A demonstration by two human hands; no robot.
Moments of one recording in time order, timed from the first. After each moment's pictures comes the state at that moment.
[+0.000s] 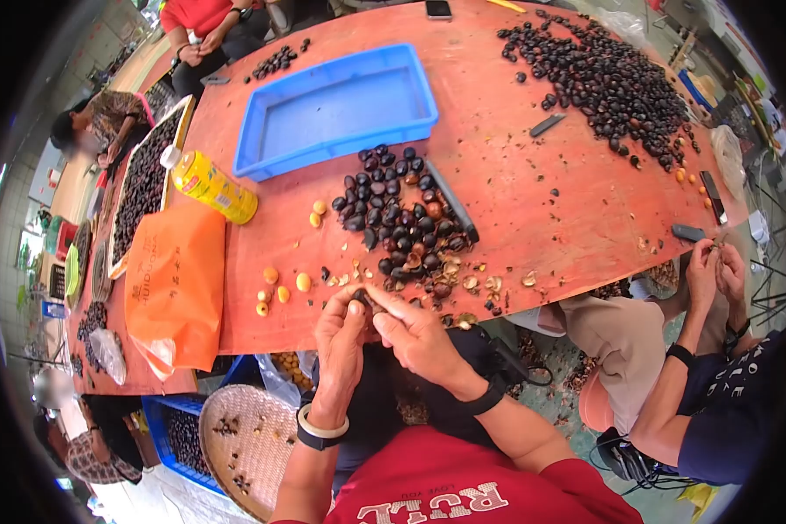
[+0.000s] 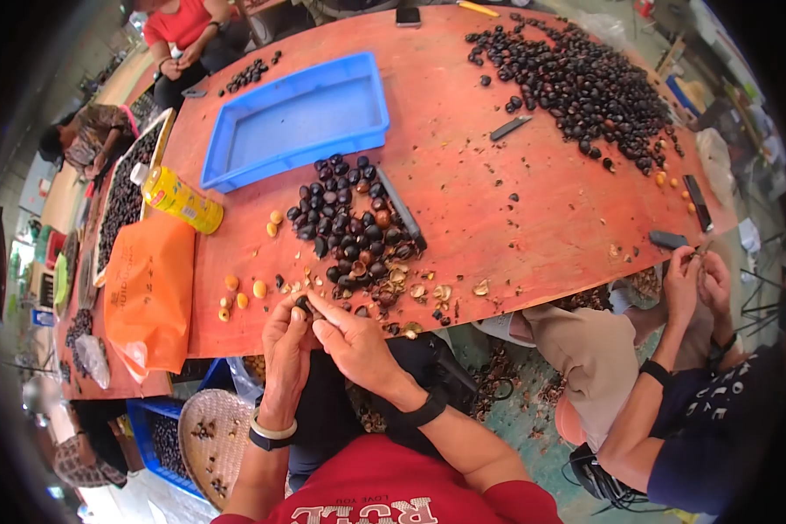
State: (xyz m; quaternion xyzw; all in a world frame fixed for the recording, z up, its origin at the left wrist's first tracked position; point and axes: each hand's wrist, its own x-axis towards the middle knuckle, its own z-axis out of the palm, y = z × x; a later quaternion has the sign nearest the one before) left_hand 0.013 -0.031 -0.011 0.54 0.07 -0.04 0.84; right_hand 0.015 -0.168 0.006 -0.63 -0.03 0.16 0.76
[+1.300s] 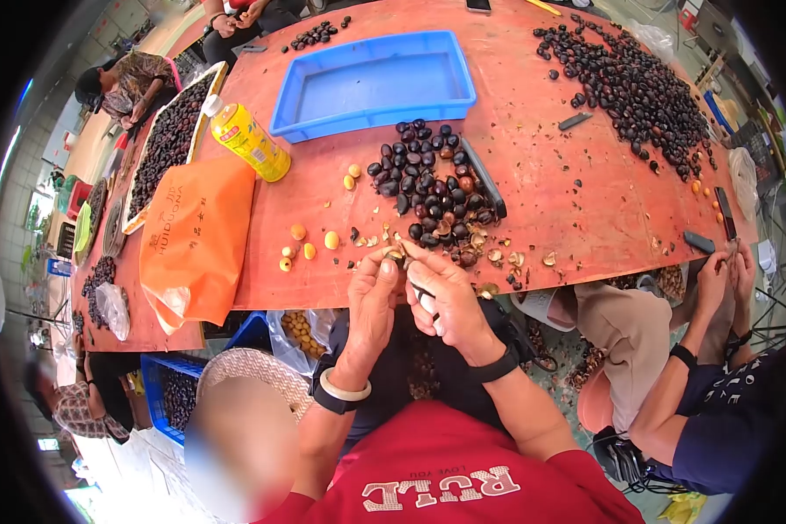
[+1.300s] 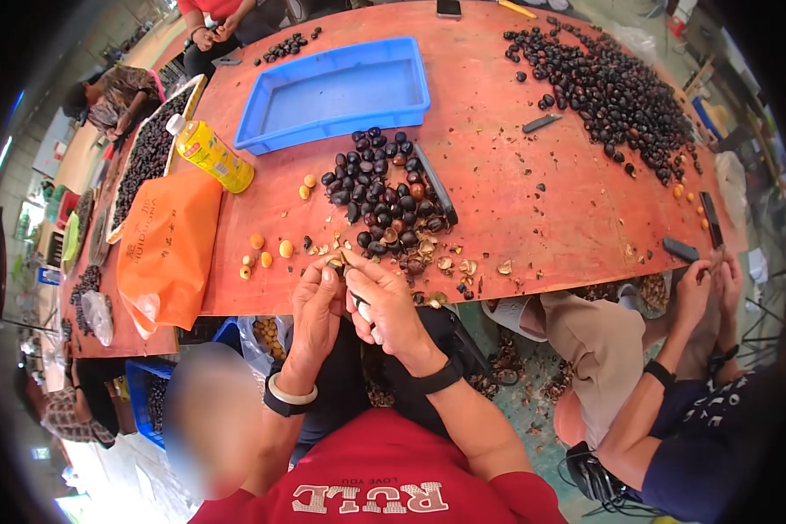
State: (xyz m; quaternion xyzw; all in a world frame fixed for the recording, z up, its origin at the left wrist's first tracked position) left_hand 0.010 -0.044 -0.011 0.51 0.06 -0.02 0.86; right_hand 0.015 -0.168 0.012 -0.39 0.05 0.26 0.88
